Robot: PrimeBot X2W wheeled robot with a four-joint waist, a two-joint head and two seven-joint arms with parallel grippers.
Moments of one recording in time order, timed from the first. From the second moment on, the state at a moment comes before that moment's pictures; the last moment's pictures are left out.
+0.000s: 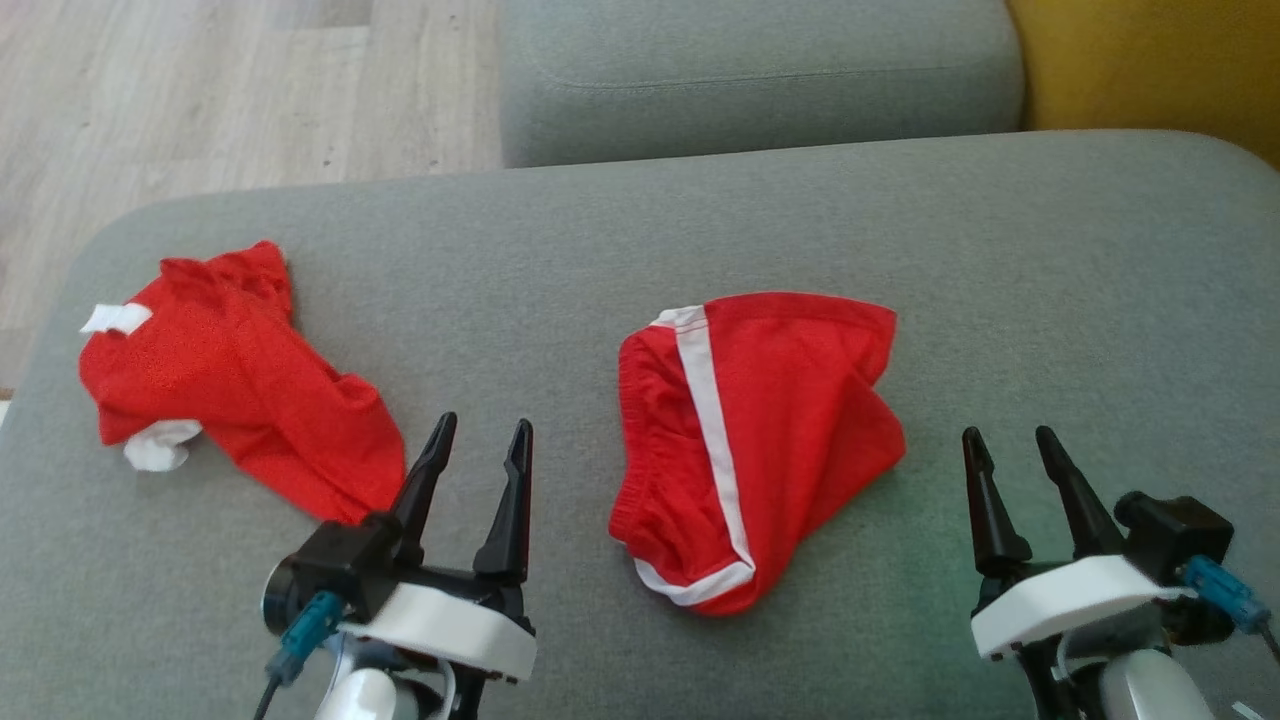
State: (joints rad) left arm 0.00 0.05 -0.34 0.09 -0.26 0.01 -0.26; right arm 0.01 -0.05 0.03 0.19 0.24 0.13 -0.07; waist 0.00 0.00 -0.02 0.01
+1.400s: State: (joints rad) left arm -0.01 0.05 -0.37 0.10 -0.26 0.00 -0.26; right arm -0.42 -0.12 0.30 0.56 0.06 0.13 0.05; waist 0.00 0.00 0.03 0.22
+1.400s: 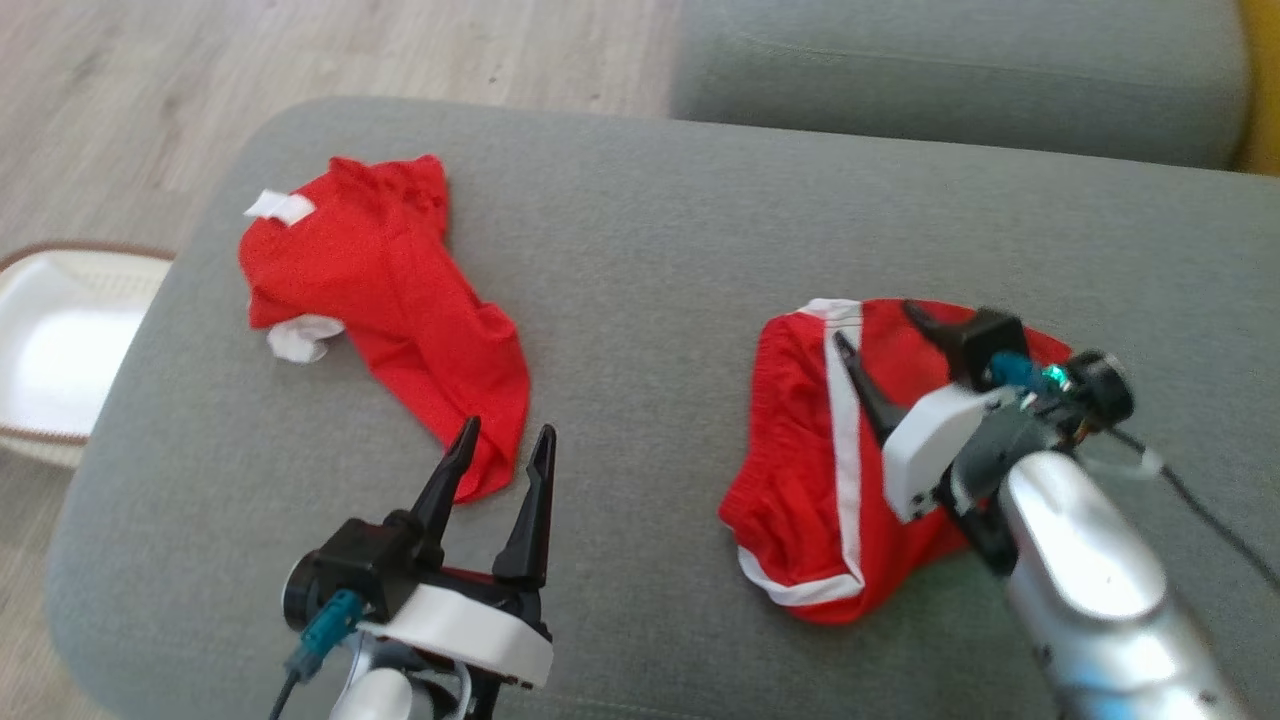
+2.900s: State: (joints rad) left arm 0.00 0.05 -0.34 0.09 -0.28 0.02 -0.26; right arm -0.43 -0.31 0.25 0.75 0.31 0.13 -0.11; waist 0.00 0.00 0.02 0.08
